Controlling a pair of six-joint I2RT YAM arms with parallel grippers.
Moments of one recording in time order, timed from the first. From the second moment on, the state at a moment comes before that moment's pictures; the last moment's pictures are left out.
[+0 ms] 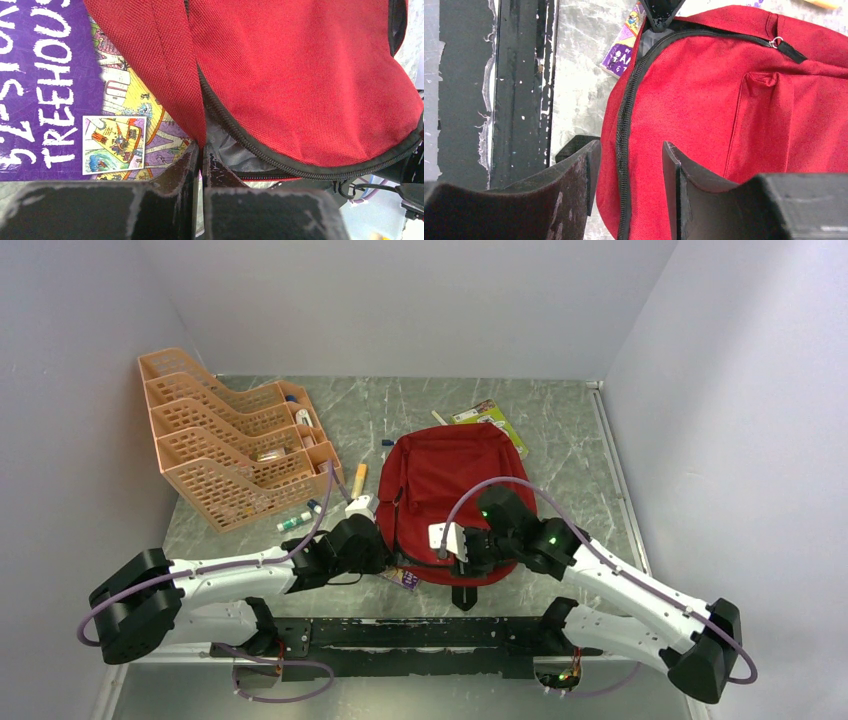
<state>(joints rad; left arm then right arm) -1.02 1.18 0.47 -0.02 -0.17 -0.95 0.86 0.93 0.75 -0.66 -0.44 -0.72</state>
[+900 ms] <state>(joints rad) -1.02 1.18 0.47 -0.01 -0.16 -0.94 0.87 1.01 0.71 -0.61 -0.27 -0.74</state>
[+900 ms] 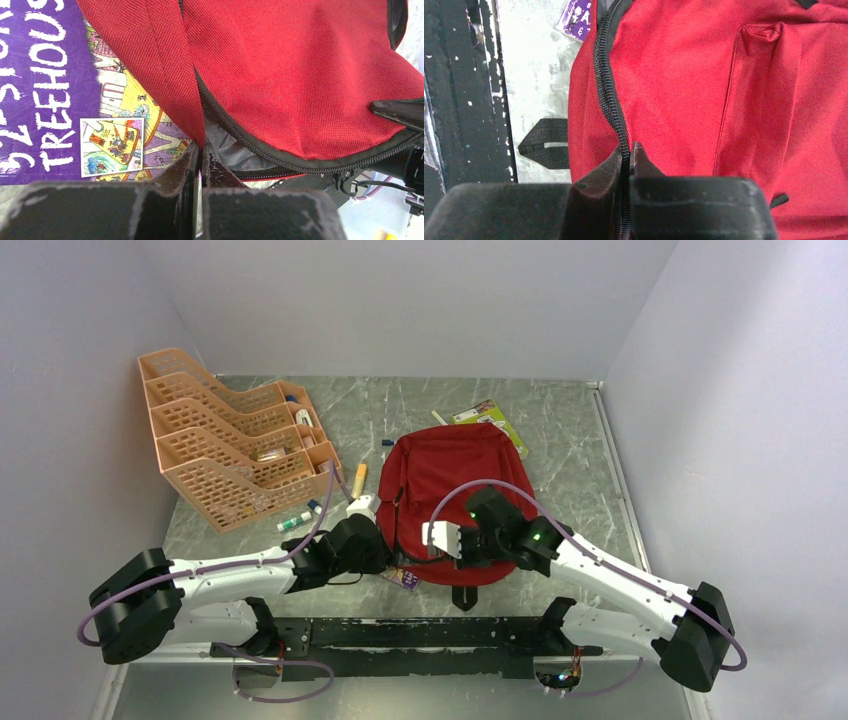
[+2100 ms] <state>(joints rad) -0.85 1.33 0.96 -0.23 -0.18 -0.62 0.87 1.09 1.26 -0.20 0.33 -0.47</state>
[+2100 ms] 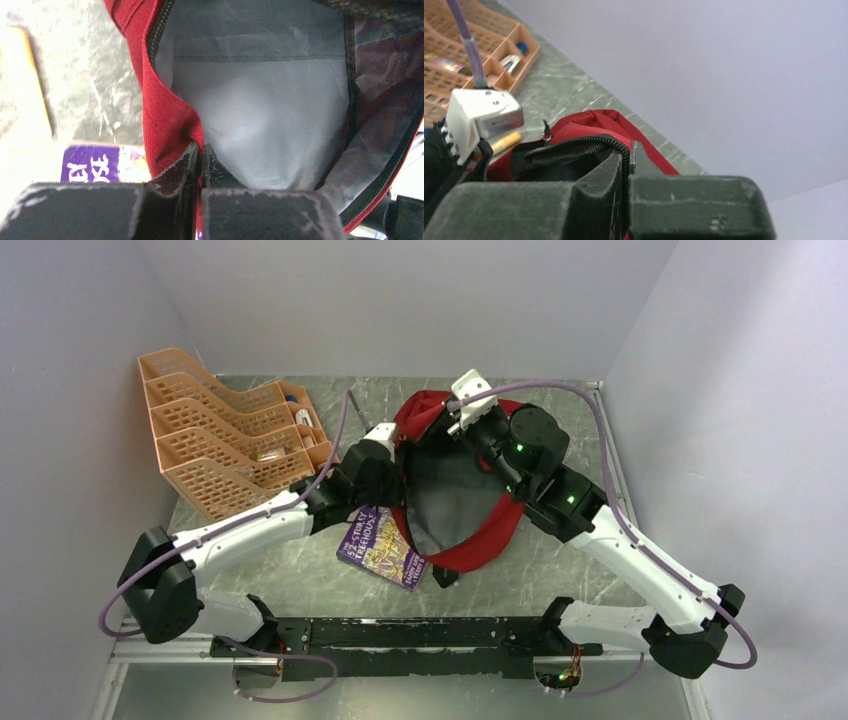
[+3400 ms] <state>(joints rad) -0.72 2.16 1.84 -0.54 -0.03 -0.13 0.87 0.94 0.97 -0.58 0.62 0.07</state>
